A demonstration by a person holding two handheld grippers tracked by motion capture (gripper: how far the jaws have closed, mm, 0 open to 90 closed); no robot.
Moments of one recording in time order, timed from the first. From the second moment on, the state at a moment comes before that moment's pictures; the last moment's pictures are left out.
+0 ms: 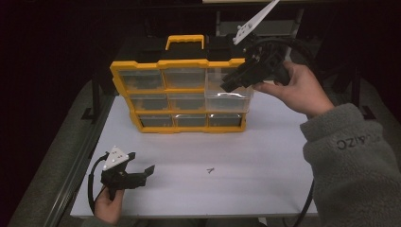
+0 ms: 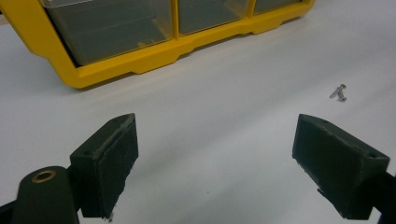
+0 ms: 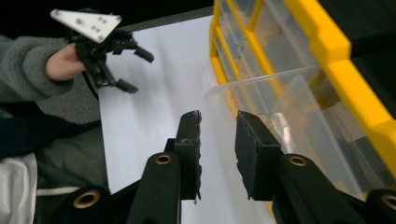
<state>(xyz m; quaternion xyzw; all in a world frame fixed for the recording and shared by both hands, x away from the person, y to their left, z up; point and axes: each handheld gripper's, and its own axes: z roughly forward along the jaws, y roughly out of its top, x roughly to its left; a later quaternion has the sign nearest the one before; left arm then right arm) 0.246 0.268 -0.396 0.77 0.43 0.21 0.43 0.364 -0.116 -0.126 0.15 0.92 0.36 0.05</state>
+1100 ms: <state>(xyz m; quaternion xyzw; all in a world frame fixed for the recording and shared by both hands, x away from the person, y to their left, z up) 0.247 0.267 -0.397 0.77 0.43 0.21 0.43 0.293 -0.080 -0.335 0.11 0.93 0.34 0.00</state>
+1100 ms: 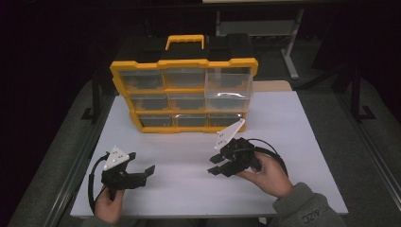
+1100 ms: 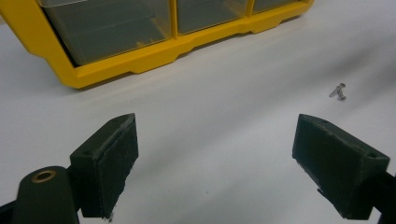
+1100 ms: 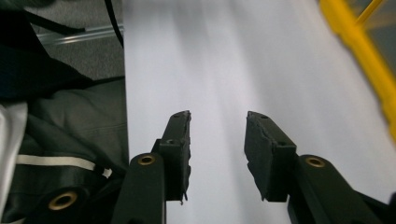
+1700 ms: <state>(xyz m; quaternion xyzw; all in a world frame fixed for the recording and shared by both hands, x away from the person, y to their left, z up) 0.247 0.269 -0.397 0.77 0.42 0.21 0.43 0.335 -0.051 -0.407 0.13 0.95 0.27 -0.01</state>
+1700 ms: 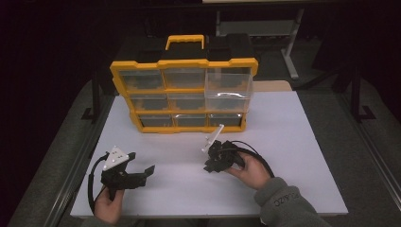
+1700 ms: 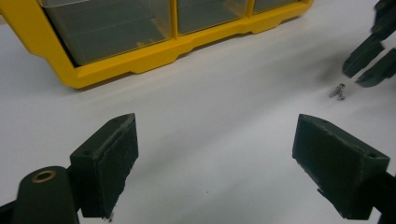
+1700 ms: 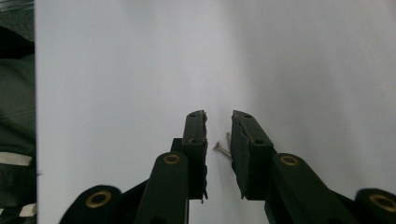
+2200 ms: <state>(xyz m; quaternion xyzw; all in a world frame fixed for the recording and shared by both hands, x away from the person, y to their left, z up) 0.247 0.267 -0.398 0.77 0.42 0.21 0.43 0.354 -0.050 -0.429 0.14 0.96 0.25 -0.02</state>
